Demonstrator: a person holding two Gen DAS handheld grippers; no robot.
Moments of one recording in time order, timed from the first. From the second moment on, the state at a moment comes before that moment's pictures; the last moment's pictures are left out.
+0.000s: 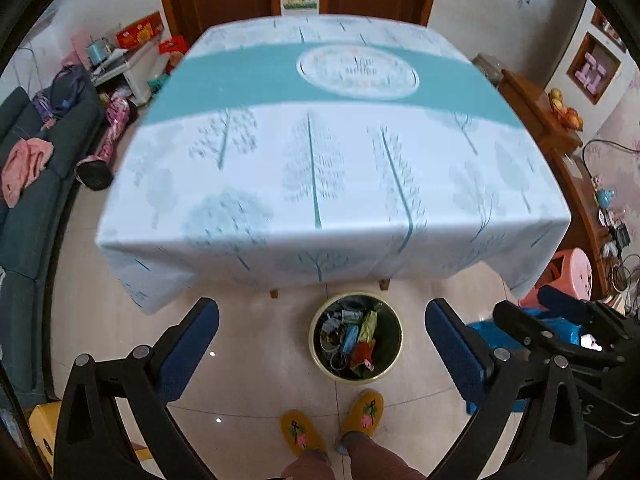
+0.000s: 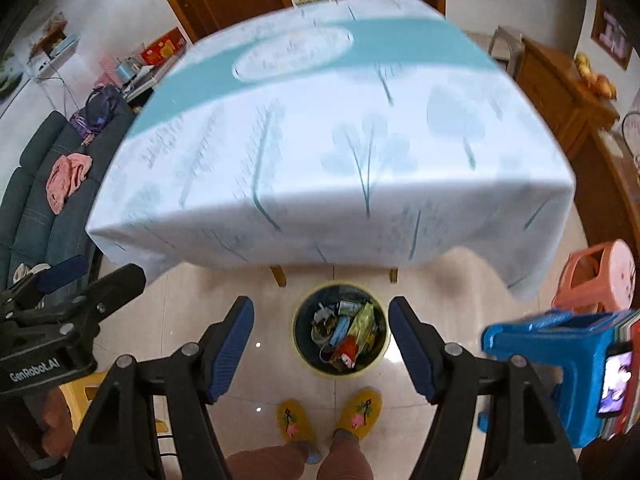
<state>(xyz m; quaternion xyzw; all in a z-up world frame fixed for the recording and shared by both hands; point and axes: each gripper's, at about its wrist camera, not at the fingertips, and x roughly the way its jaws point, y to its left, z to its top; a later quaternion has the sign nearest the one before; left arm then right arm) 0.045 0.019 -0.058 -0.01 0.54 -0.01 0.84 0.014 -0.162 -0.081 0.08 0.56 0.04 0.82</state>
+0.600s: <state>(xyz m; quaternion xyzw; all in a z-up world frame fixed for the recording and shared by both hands) 0.056 0.011 0.000 -0.02 0.49 0.03 0.87 0.035 -0.157 -0.002 0.05 0.50 0.05 0.86</state>
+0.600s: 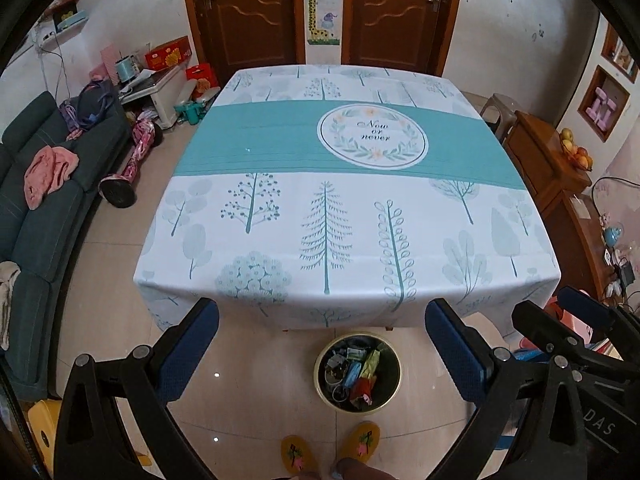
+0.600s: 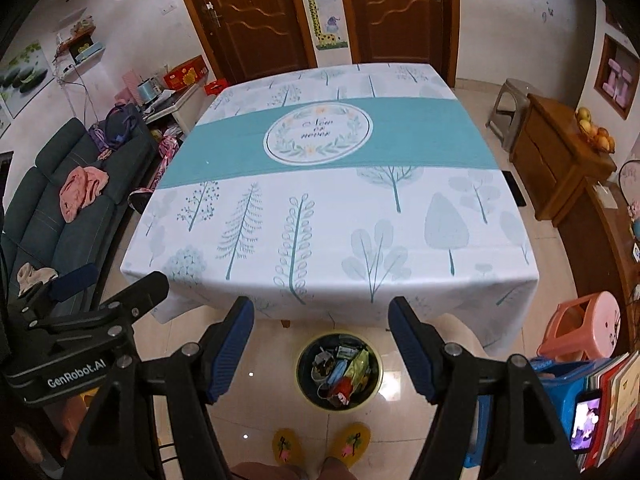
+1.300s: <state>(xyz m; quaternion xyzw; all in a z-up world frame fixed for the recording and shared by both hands) 0.067 -0.001 0.003 -0.01 0.48 0.03 0.88 0.045 -0.165 0.006 0.04 0.48 0.04 0.87</state>
